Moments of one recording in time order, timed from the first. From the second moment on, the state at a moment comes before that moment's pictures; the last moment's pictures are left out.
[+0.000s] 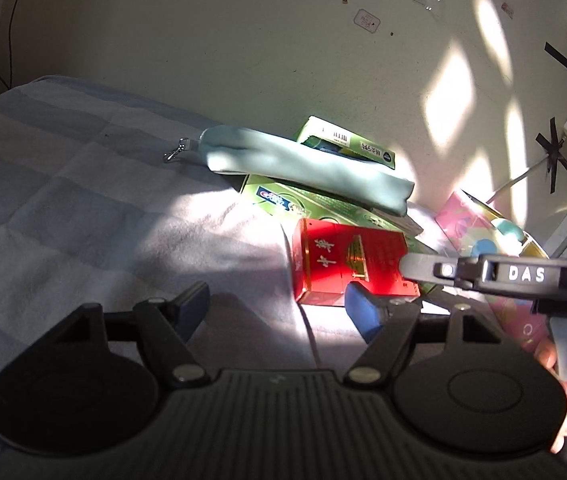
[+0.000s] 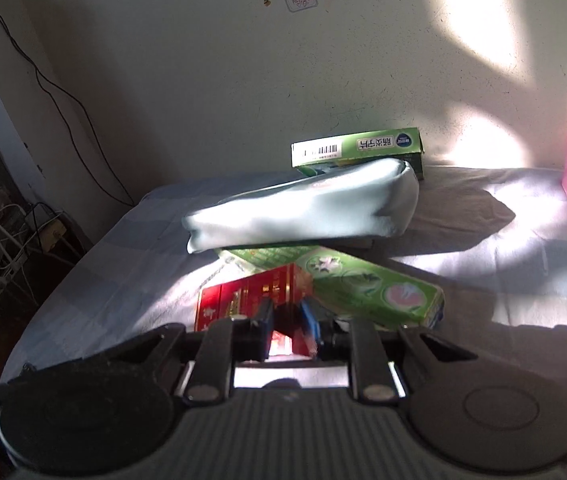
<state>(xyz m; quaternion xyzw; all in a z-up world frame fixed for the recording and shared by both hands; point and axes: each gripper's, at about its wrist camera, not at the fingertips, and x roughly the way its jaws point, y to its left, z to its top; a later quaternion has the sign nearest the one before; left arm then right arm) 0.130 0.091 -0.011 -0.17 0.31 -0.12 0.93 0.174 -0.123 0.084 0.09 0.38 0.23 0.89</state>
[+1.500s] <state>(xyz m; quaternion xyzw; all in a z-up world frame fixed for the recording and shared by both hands) 0.156 -0.271 0.067 0.00 0.34 -0.36 0.87 0.079 -0.382 0.125 -0.02 0.26 0.04 0.96</state>
